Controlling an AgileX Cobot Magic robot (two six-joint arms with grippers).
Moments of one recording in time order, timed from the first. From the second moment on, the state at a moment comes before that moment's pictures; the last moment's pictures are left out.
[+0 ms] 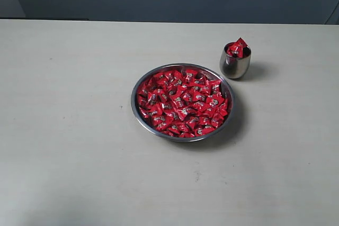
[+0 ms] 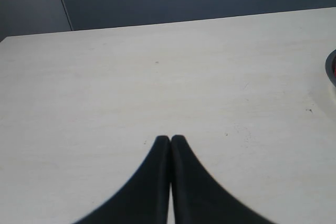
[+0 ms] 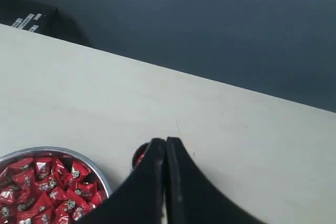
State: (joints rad) left arm 0.11 0.00 0.01 0.03 0.34 0.03; right arm 0.36 1.39 -1.19 0.06 0.46 -0.13
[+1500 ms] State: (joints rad) left arm 0.11 0.00 0.01 0.03 0.34 0.03; right arm -0.20 0.15 -0.18 0.15 0.44 -0.11
